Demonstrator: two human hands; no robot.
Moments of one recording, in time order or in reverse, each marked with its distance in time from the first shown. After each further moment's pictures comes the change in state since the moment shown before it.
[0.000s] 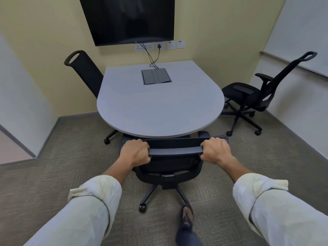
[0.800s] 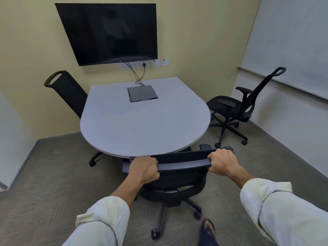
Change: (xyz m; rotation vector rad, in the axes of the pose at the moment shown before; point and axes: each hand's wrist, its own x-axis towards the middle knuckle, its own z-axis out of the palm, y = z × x) left_hand 0.056 0.048 -0.006 -0.049 0.037 0.115; right_hand 0.016 0.069 -0.005 -0.103 -0.038 0.080
